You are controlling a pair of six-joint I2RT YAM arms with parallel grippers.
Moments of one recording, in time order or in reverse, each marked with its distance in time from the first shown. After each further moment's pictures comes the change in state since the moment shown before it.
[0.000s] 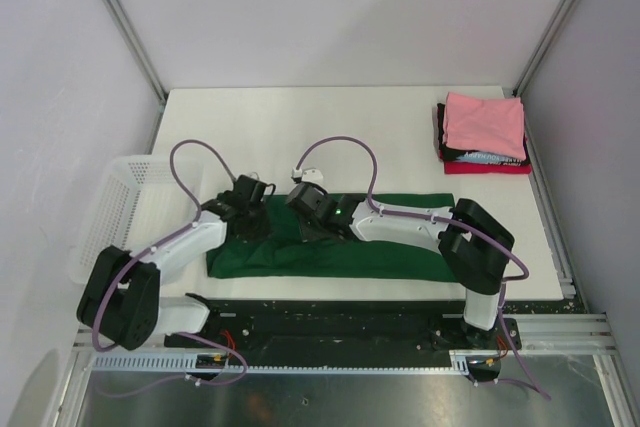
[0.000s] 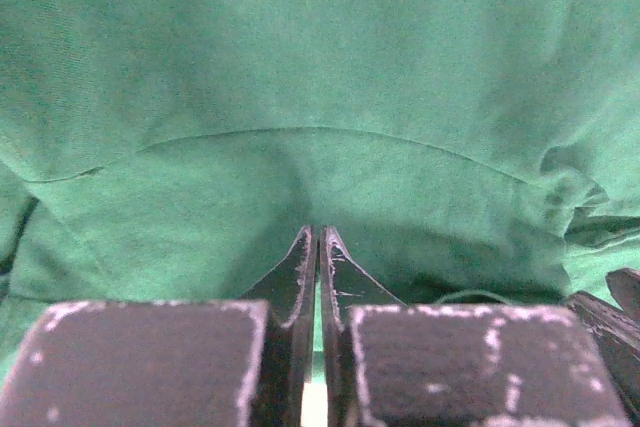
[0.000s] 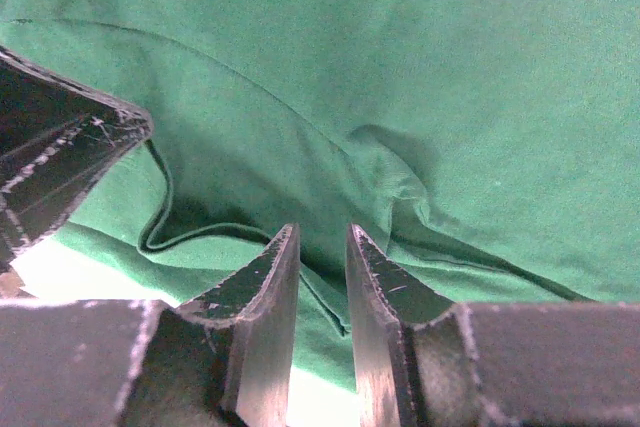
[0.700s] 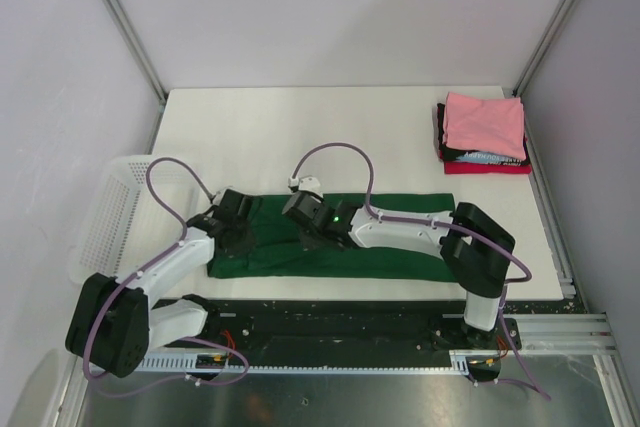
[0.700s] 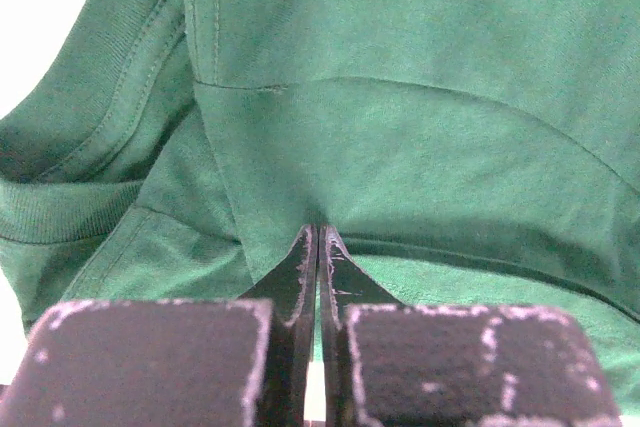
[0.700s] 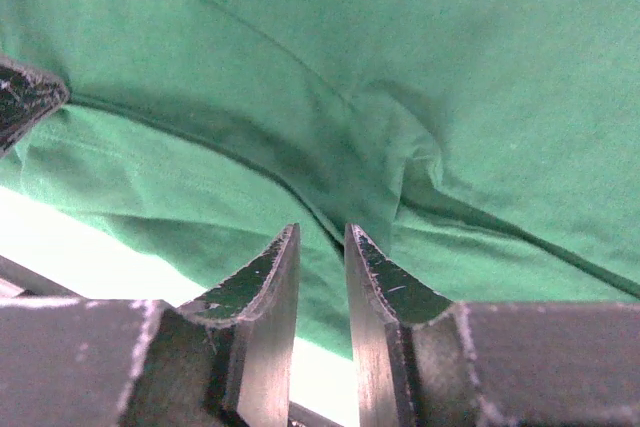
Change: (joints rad) left arm 0.058 -0.163 -0.118 -0.091 -0.124 -0.113; right arm 0.033 -0.008 -0.007 -0.040 0.010 0.000
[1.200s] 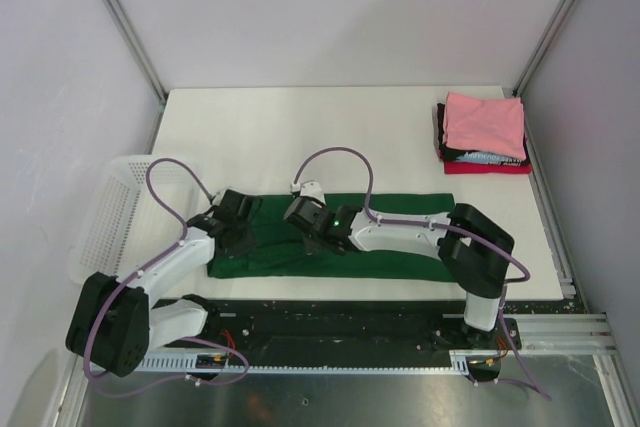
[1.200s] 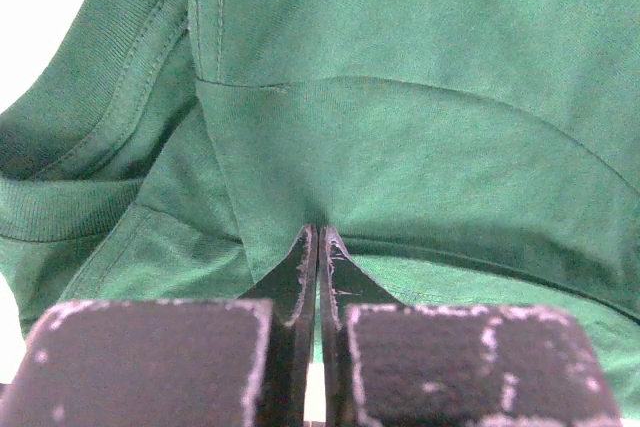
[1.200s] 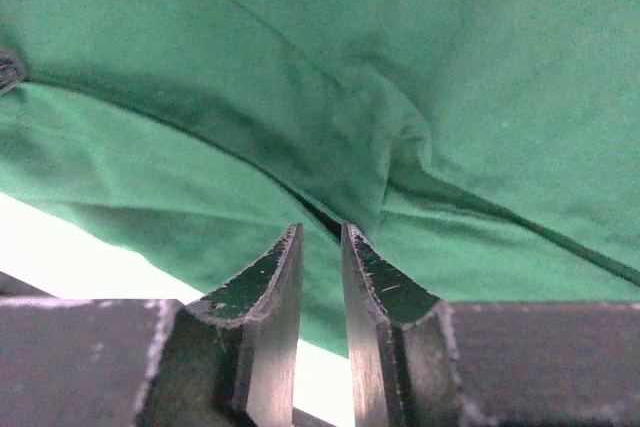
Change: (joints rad) left arm 0.001 0.005 -0.005 -0.001 -0.001 -0.019; right arm 0.024 -0.016 -0.040 -0.008 0.023 0.000
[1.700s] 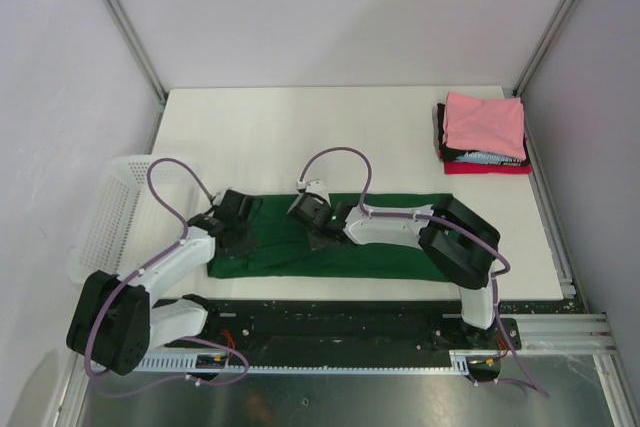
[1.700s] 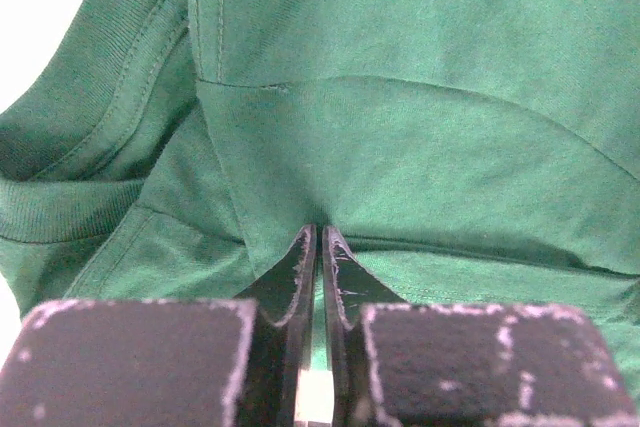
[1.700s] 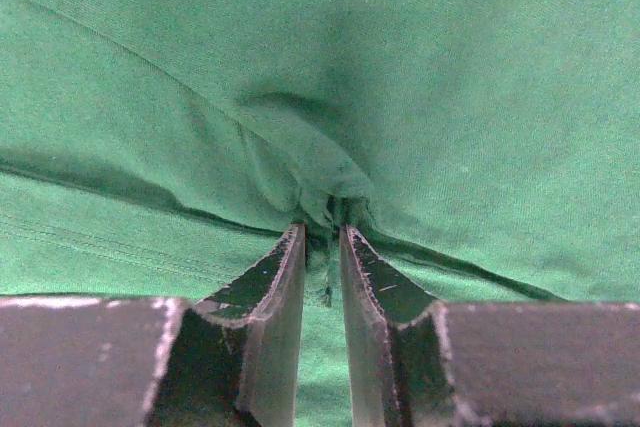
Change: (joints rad) left arm 0.001 0.012 0.000 0.000 0.000 0.002; right arm -0.066 0.108 -0.001 0.044 0.000 0.000
